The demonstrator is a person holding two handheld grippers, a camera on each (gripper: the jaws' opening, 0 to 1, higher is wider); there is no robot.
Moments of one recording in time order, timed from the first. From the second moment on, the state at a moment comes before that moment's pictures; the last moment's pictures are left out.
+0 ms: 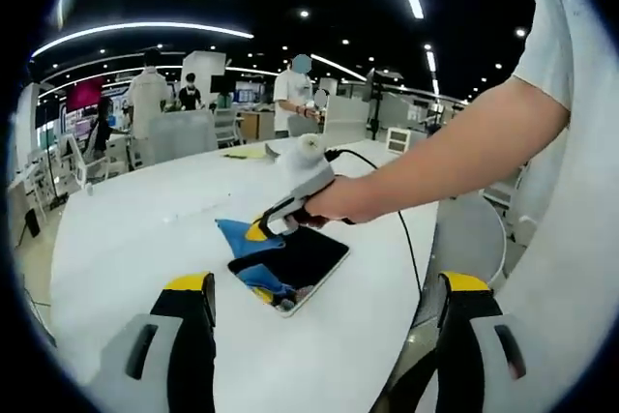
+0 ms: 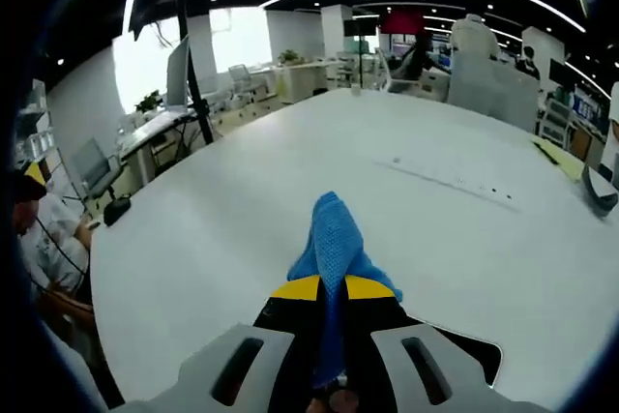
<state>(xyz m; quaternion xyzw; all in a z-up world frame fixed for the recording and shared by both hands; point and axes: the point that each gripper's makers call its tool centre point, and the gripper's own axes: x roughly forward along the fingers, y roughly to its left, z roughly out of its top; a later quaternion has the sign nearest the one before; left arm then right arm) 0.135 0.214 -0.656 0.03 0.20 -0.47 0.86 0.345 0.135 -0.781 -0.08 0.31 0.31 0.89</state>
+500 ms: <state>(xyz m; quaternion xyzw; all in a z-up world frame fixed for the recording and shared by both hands) 0.137 0.211 -0.660 0.04 0.20 -0.49 0.85 0.359 0.151 -0.786 -0.08 0.32 0.31 0.89</state>
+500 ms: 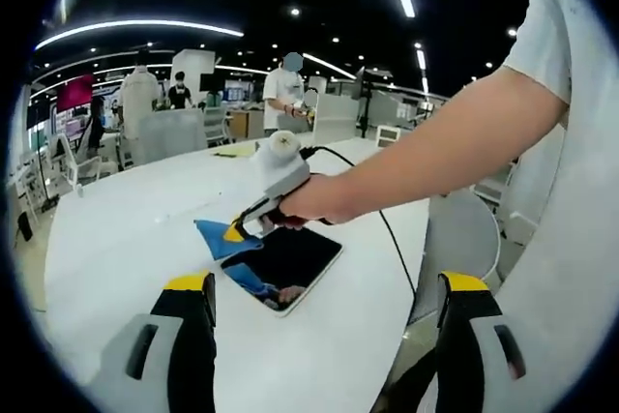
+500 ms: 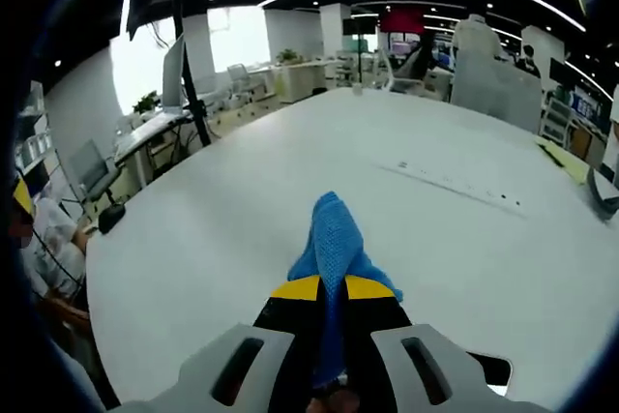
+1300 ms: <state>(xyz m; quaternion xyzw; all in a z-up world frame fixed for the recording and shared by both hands) 0.140 0.227 -0.670 0.03 0.21 -0.50 0.84 0.365 0.164 -0.832 -0.11 0.36 0.30 0.88</state>
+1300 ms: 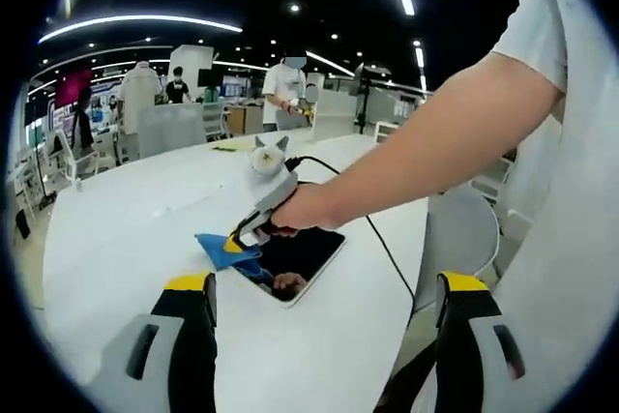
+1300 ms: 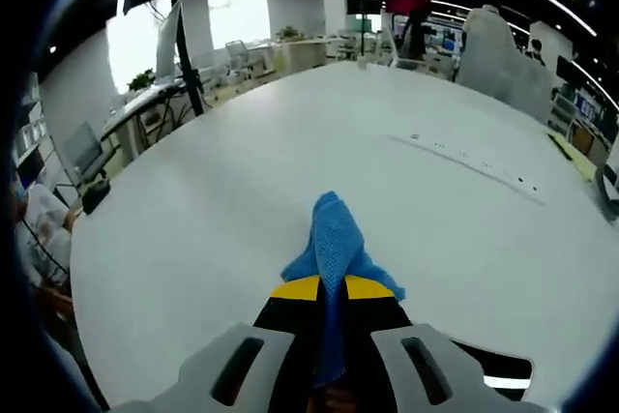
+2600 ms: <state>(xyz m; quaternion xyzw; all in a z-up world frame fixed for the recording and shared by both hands) 0.146 0.229 -0.671 0.03 0.21 -0.49 0.84 0.356 0.162 -0.845 -0.14 0.36 0.31 0.87</state>
